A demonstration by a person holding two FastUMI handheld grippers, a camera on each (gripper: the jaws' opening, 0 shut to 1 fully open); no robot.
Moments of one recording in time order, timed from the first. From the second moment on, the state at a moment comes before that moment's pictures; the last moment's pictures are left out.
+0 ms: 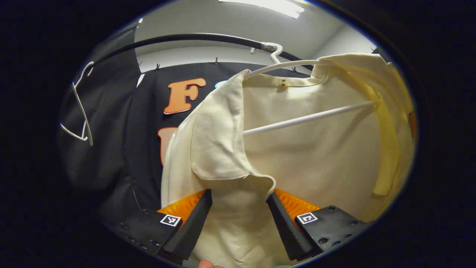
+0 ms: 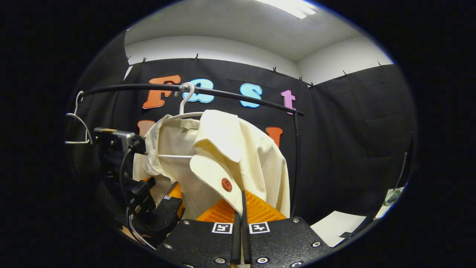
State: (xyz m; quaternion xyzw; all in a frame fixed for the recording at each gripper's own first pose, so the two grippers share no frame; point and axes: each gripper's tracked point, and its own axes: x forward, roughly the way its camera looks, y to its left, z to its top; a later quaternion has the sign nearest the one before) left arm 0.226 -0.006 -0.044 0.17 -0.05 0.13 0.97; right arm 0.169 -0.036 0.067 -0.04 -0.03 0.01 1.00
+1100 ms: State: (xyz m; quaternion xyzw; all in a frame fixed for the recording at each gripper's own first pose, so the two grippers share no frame) left arm 0.157 -0.011 -0.012 0.11 -0.07 -0.03 0.99; right arm 0.142 -0.020 0.071 -0.04 -0.04 0.01 1.00
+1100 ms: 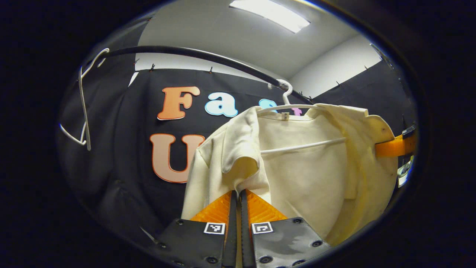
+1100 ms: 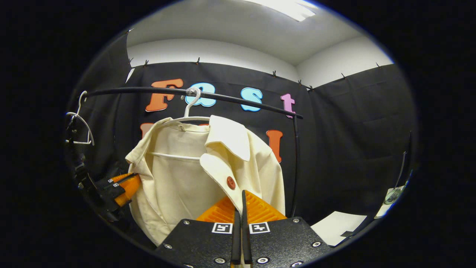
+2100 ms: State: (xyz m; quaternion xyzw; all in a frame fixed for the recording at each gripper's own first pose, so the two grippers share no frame) left arm 0.241 -0.005 -0.081 0.16 -0.02 0.16 0.97; right arm 0.144 -0.027 0.074 -0.04 -0.03 0.01 1.00
